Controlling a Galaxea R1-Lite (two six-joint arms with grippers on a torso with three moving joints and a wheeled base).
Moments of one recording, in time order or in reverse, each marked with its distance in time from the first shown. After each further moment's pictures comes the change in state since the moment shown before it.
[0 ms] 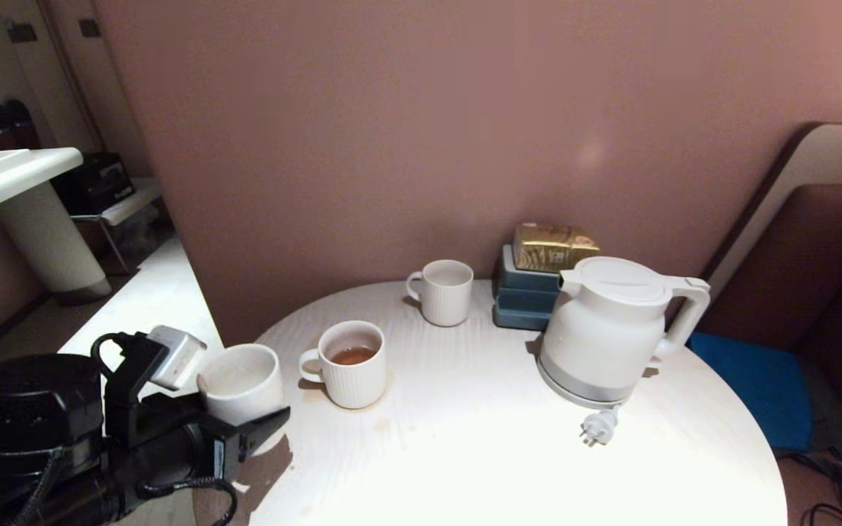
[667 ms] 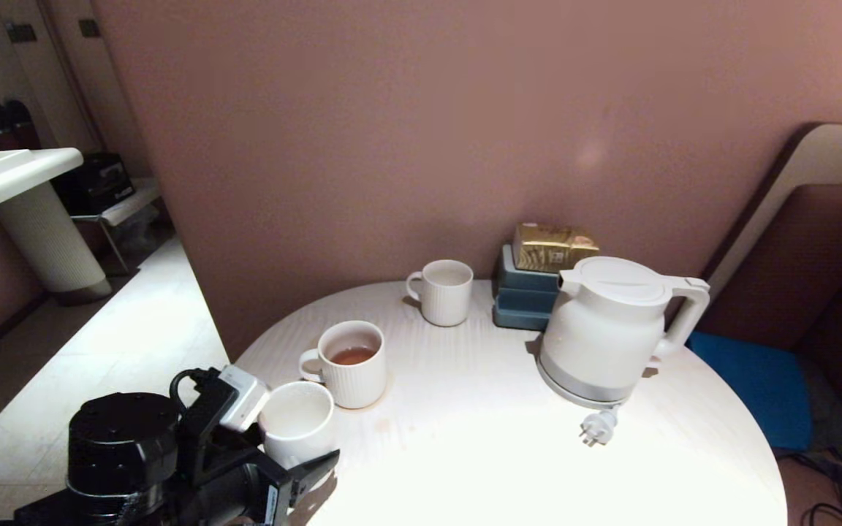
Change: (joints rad) left arm -0.161 0.212 0.082 -0.277 0.016 -0.003; right arm 0.000 0.000 0.000 0.000 0.000 0.000
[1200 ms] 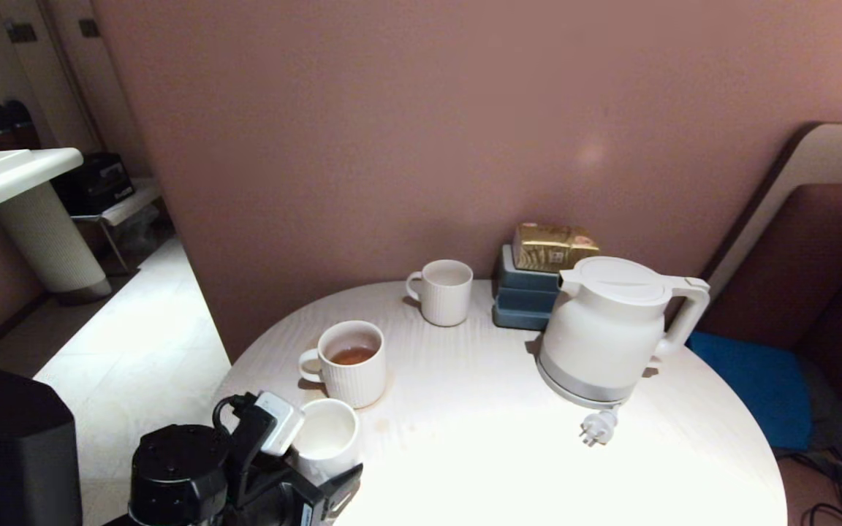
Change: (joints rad) left arm -0.079 0.277 0.082 -0.375 0.088 0.002; right arm 0.000 0.000 0.000 0.000 0.000 0.000
